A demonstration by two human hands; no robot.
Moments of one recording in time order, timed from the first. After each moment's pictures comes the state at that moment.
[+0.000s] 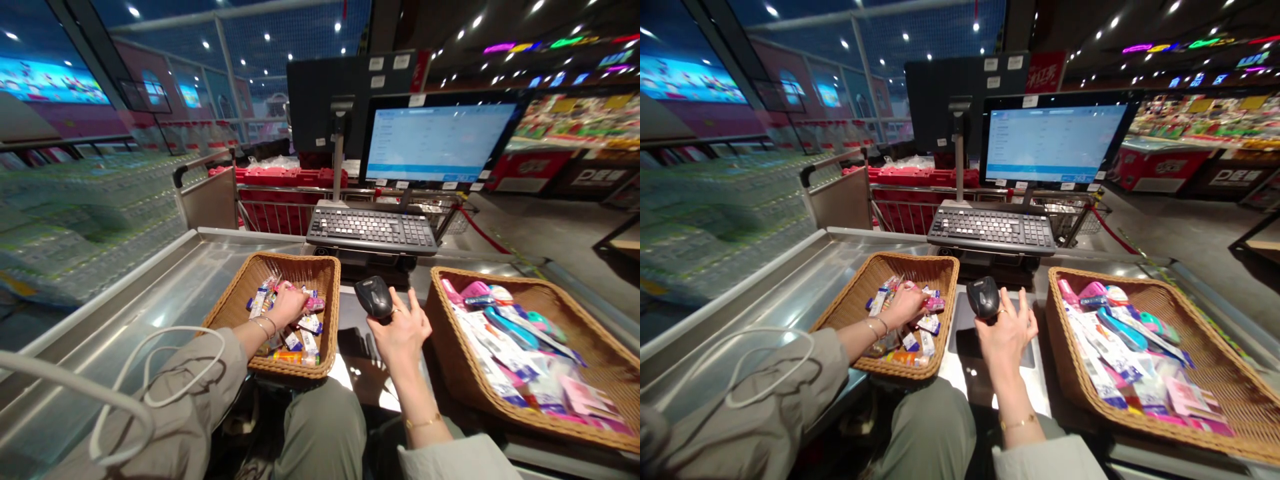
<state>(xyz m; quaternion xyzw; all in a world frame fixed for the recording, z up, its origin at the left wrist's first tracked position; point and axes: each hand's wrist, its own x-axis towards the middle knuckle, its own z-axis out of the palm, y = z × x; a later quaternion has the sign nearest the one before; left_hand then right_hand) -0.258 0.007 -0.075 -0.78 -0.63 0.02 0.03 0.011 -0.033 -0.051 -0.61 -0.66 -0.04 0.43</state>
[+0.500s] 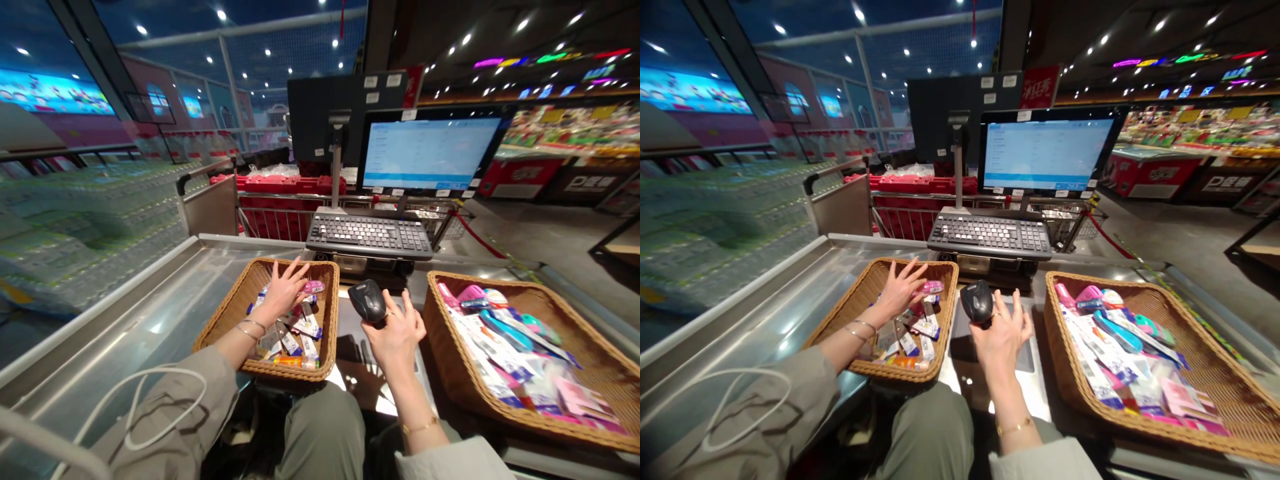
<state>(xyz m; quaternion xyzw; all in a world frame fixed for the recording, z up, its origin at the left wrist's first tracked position) -0.274 0.006 -0.032 -0.82 -0.54 -0.12 0.17 0.003 -0.036 -0.045 -0.61 -0.66 -0.03 0.44</state>
